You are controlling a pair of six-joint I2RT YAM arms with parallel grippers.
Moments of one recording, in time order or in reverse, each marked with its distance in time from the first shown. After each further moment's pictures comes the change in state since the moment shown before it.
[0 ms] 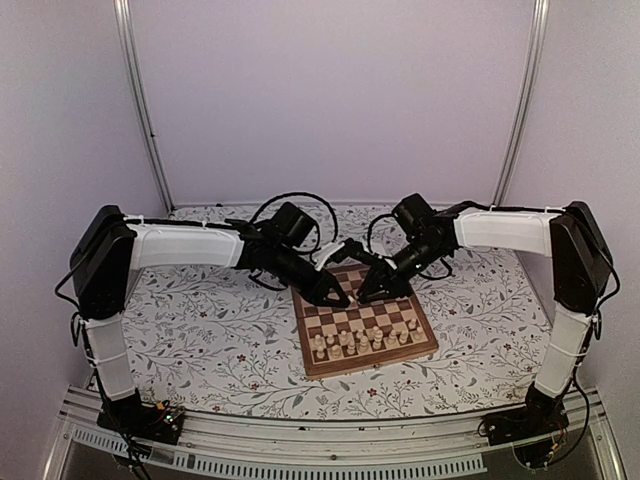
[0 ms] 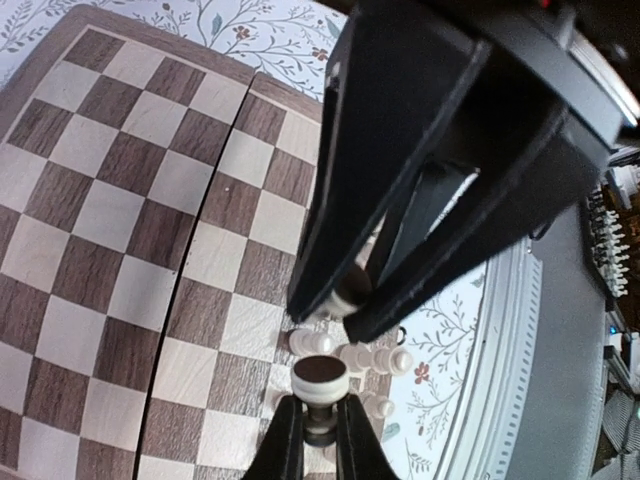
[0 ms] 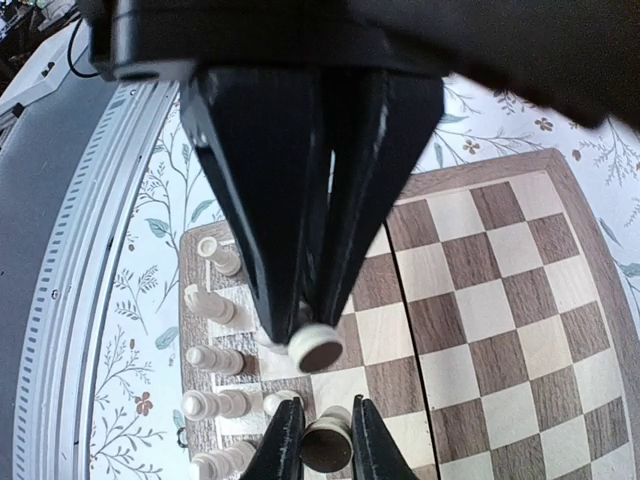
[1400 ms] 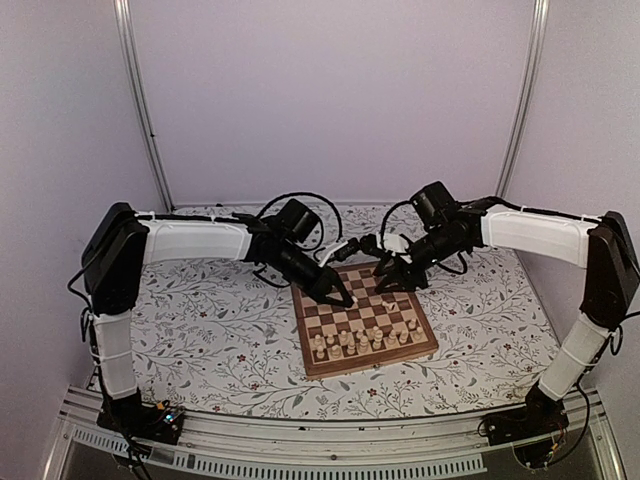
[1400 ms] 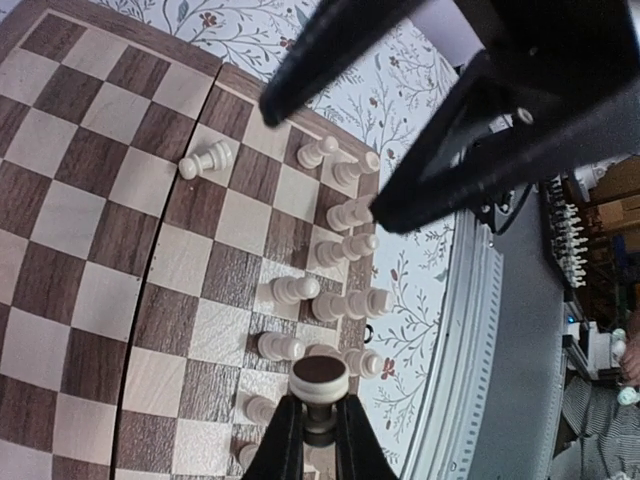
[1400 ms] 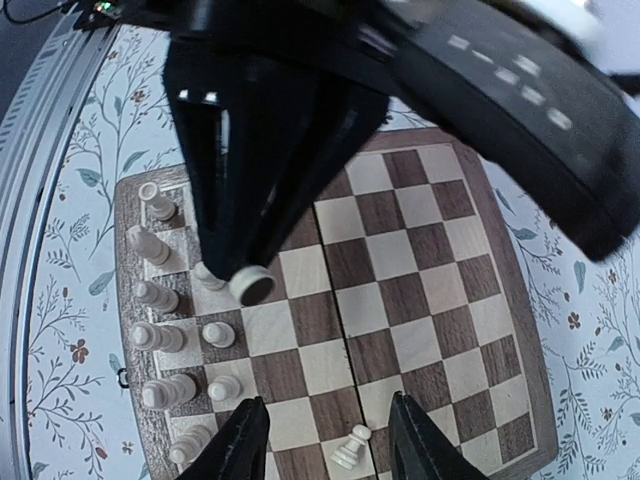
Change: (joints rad) left arm 0.032 0.061 0.085 -0.078 0.118 -0.007; right arm -0.027 -0.169 -0.073 0.033 0.212 -0.066
